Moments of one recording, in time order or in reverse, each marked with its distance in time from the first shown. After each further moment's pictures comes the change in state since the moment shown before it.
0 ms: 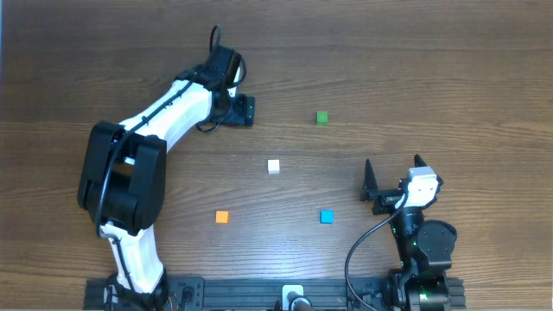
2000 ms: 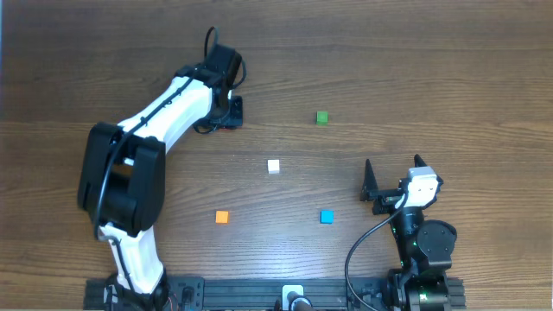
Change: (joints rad) left arm -0.019 -0.031 0.046 -0.177 -0.059 -0.109; right arm 0.000 0.000 0.000 0.000 0.000 0.000
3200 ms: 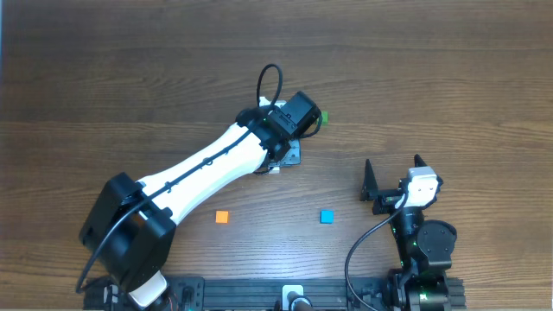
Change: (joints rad) left arm -0.416 -0.178 -0.071 -0.053 -0.078 -0.447; right arm 0.000 0.000 0.000 0.000 0.000 0.000
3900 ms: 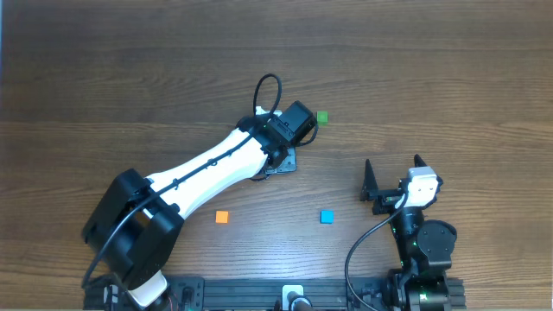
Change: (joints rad) left arm 0.000 0.011 -0.078 0.048 0.001 -0.023; right arm 0.000 0.000 0.000 0.000 0.000 -0.001
